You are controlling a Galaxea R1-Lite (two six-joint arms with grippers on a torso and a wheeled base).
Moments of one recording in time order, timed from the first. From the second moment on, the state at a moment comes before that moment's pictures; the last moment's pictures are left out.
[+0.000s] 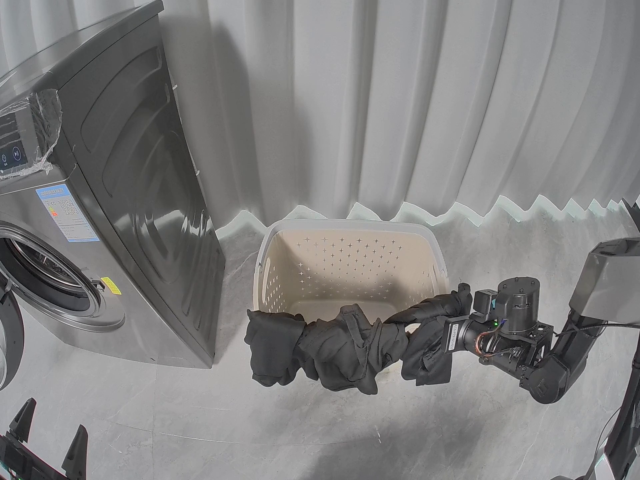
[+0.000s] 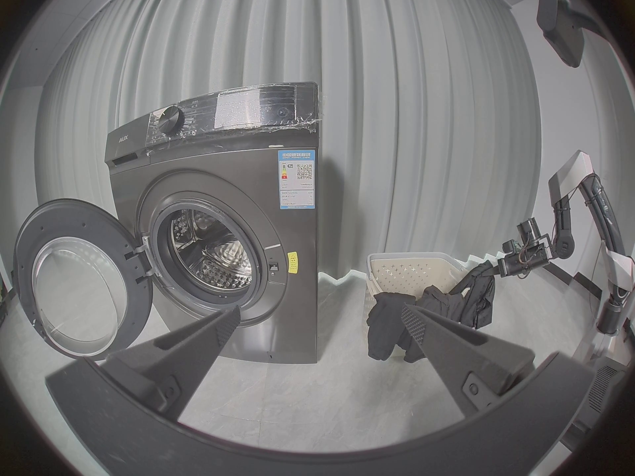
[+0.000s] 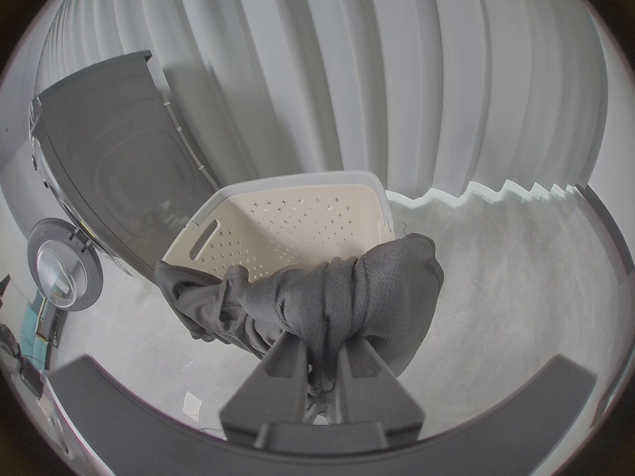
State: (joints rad) left arm 0.00 0.02 -0.02 0.00 -0.01 0.00; right arm 0.41 2.11 -0.48 -1.23 -0.10 0.21
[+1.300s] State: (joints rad) left arm 0.00 0.02 -0.02 0.00 -0.01 0.00; right arm 0.53 1.46 -0.48 -1.14 -0.14 0.13
